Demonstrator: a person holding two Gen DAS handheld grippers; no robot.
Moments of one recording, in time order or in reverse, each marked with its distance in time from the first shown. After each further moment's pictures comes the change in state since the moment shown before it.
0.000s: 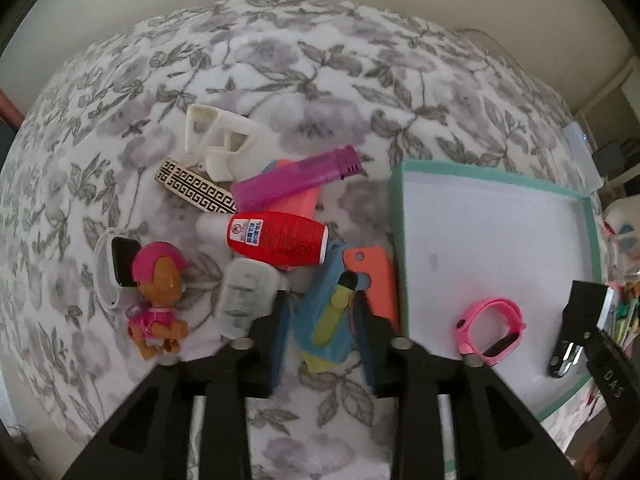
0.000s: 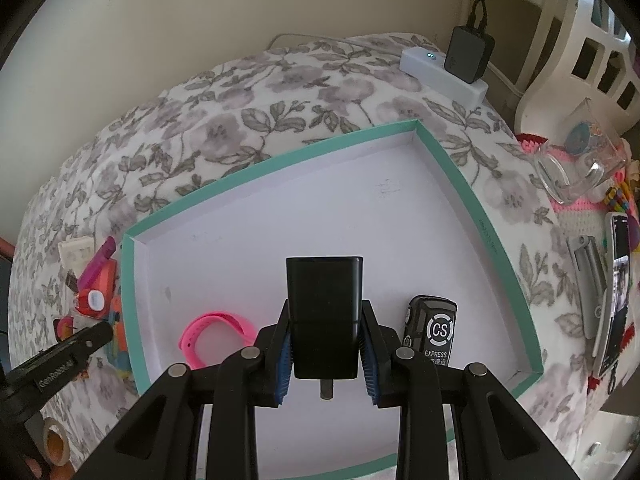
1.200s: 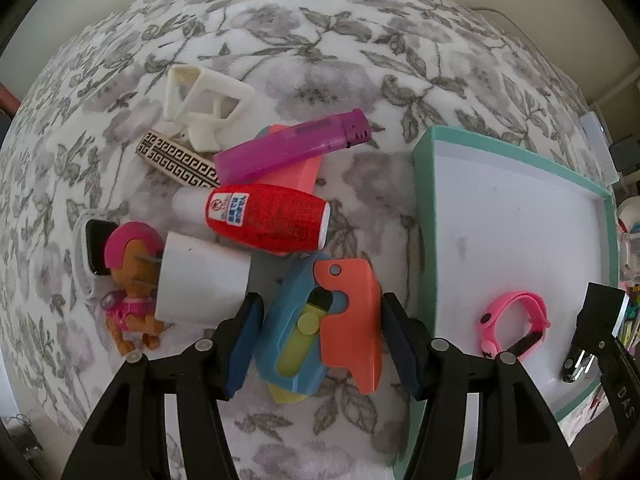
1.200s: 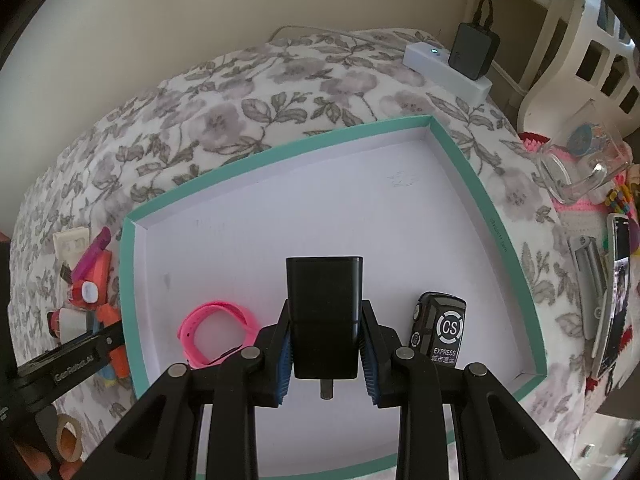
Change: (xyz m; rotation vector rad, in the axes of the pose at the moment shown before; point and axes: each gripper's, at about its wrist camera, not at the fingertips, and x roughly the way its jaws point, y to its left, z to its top) left arm 0.021 -0.003 -0.009 -0.027 0.064 0.010; right arm 0.004 0.003 -0.002 -0.019 0.015 -0.011
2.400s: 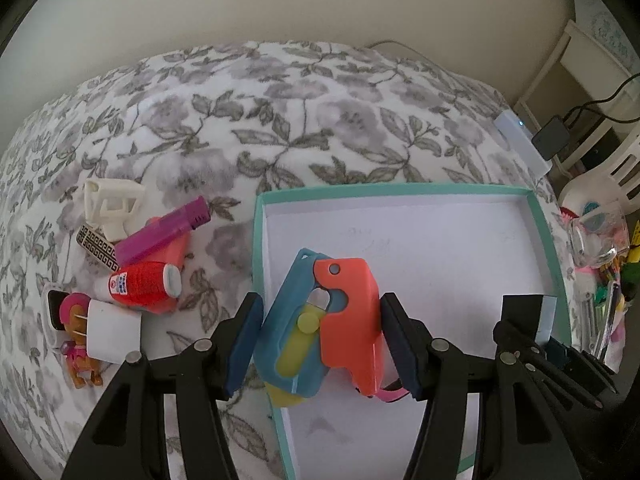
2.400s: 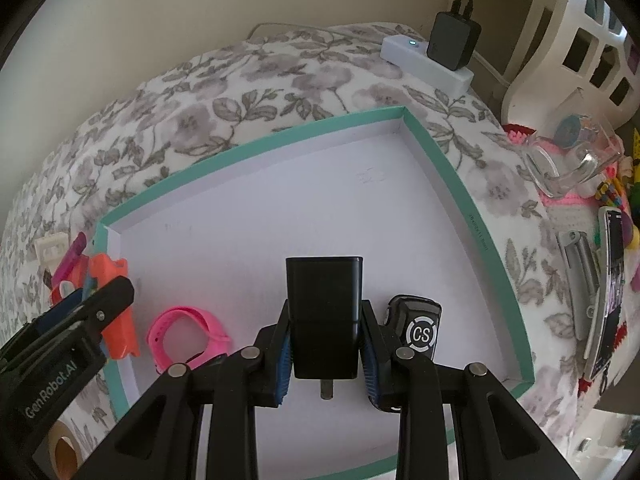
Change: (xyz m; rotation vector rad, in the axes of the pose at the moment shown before) left arm -0.036 -0.078 -0.002 0.162 -0.215 -0.106; right arm 0.011 -0.017 0.000 0.020 0.009 -0.044
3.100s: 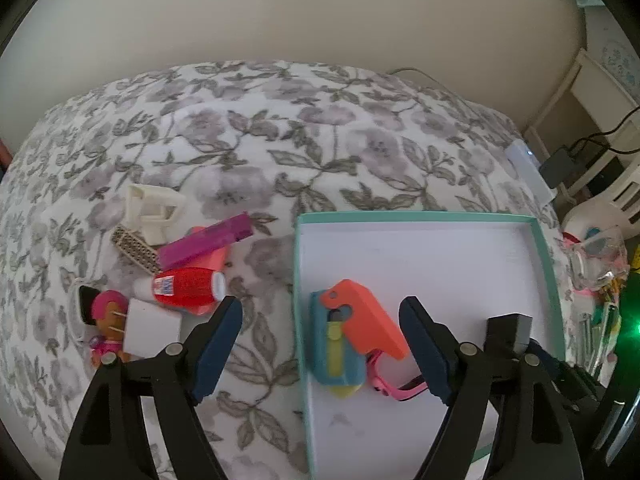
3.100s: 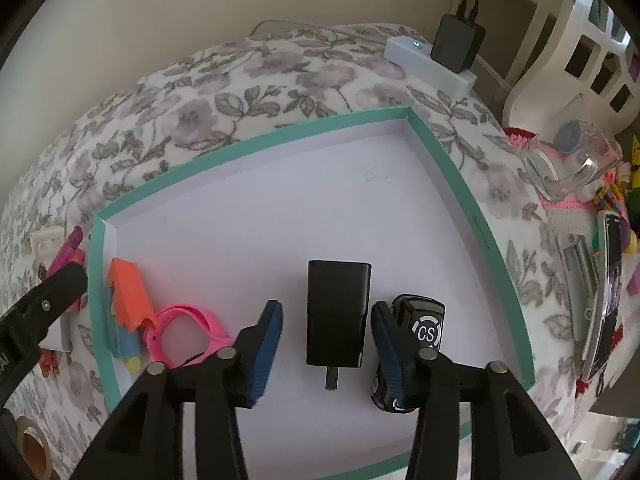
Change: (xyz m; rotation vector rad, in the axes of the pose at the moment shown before) left arm -0.026 0.019 0.003 -0.064 -0.054 0.043; right arm 0.000 0.005 -0.001 -0.019 -0.007 -0.020
